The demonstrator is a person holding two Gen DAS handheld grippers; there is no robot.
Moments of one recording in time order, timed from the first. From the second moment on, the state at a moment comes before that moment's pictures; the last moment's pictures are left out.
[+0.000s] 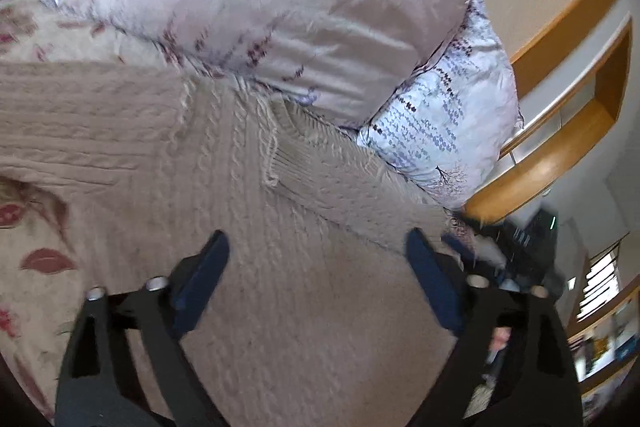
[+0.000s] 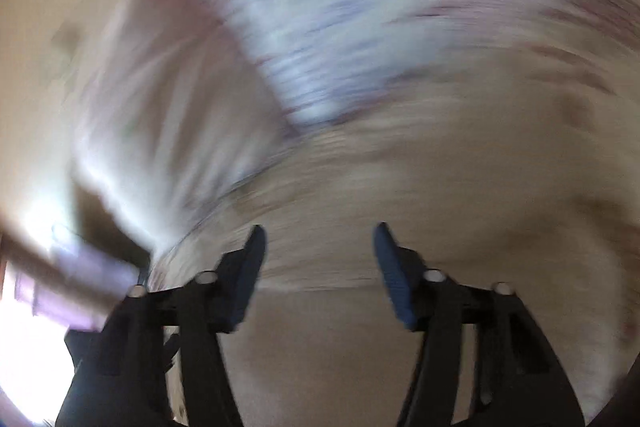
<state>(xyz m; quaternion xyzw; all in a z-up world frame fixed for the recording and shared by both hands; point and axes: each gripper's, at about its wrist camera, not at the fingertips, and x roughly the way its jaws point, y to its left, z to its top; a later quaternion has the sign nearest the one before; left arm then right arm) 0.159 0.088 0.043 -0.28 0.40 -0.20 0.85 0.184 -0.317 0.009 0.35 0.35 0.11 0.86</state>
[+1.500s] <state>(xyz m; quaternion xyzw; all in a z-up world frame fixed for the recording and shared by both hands) 0.103 0.279 0.017 -0.37 0.38 0.05 0.85 0.131 -0.312 -0.024 0.23 0.34 0.08 0.91</state>
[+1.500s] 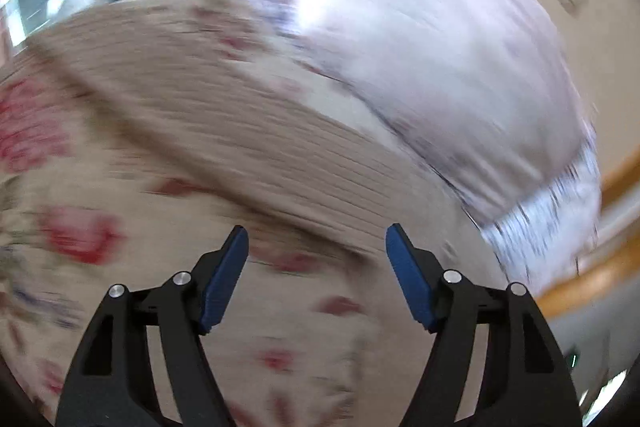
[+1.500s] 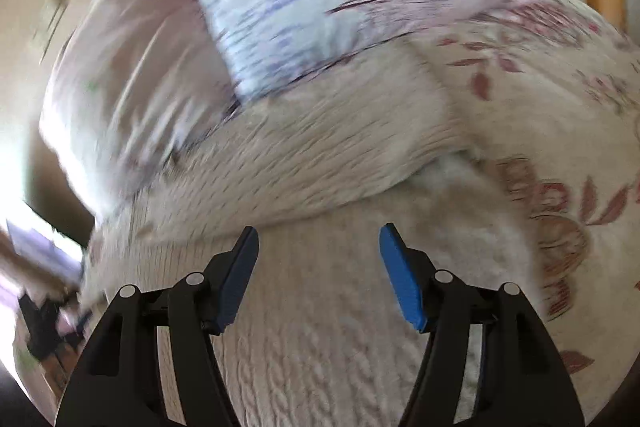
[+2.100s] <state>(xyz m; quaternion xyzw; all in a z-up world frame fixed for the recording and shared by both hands) 0.119 0.350 -0.004 -0.50 0.32 0.13 0.80 0.128 -0.218 -0.040 -0.01 0.38 0.03 0.93</state>
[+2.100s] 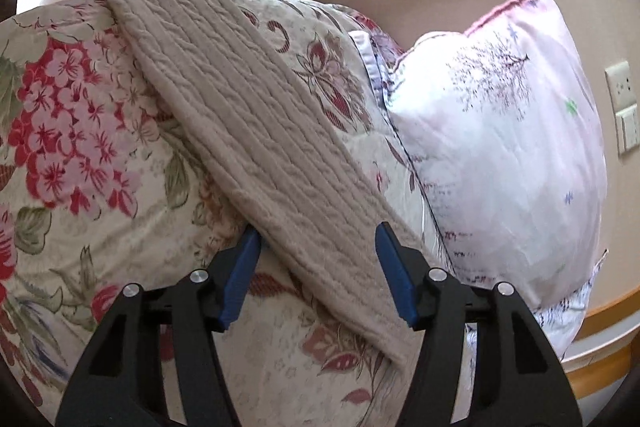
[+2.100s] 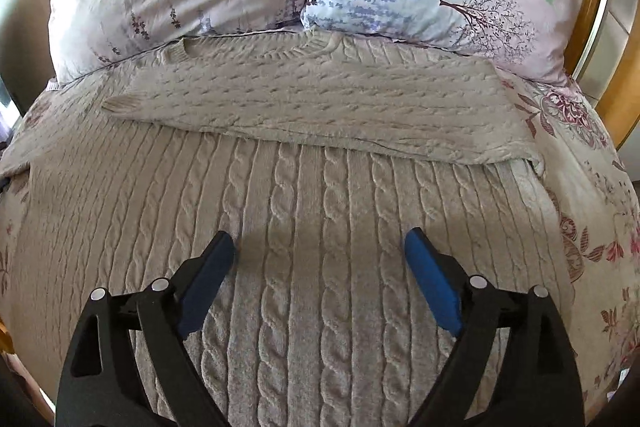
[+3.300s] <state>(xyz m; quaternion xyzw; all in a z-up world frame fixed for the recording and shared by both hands) 0.187 0.151 0.065 -0.39 0.27 -0.15 0.87 0.124 -0.233 -0.043 0.06 0.36 0.09 0.93</state>
